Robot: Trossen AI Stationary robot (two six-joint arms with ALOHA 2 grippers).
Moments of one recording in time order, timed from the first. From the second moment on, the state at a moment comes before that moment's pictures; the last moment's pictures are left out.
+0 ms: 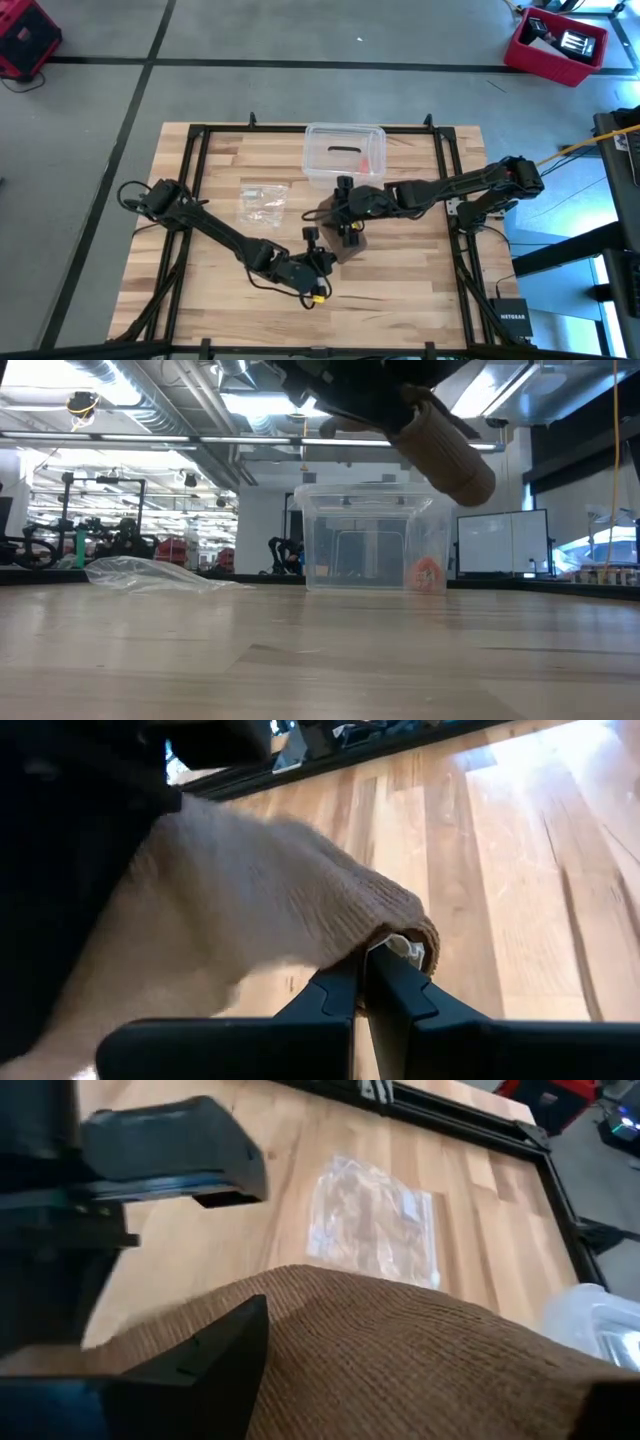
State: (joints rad) left arm -0.47 1.90 1.31 -0.02 -0.73 -0.04; right arm 0.13 1.52 1.12 -0.21 0.17 -0.19
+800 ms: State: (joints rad) left arm -0.46 1.90 1.31 -0.04 -0.68 -0.05; right arm 0.04 1.56 1.12 -0.29 -0.06 0.00
